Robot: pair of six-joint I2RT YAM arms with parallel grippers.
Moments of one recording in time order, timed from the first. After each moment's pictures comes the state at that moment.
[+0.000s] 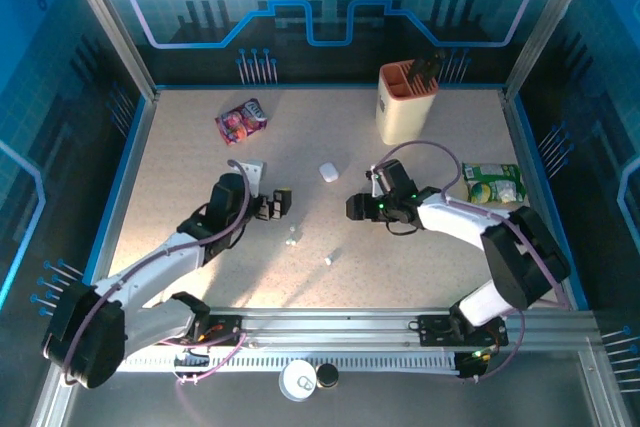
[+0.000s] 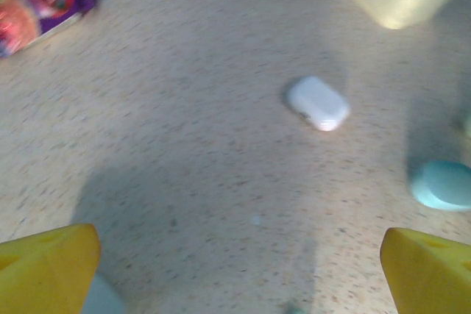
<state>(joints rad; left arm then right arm) -0.43 1.09 0.55 -0.03 -0.09 -0.28 0.55 1.50 0.79 -0.23 -0.17 0.50</state>
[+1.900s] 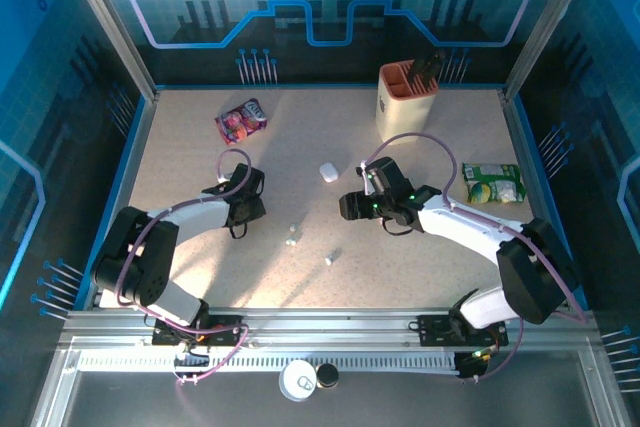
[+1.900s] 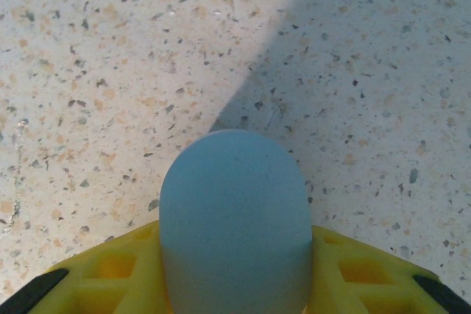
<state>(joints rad) -0.32 1.53 0.71 -0.31 -0.21 -0.72 0.62 1.44 0.84 -0.30 -0.08 0.42</state>
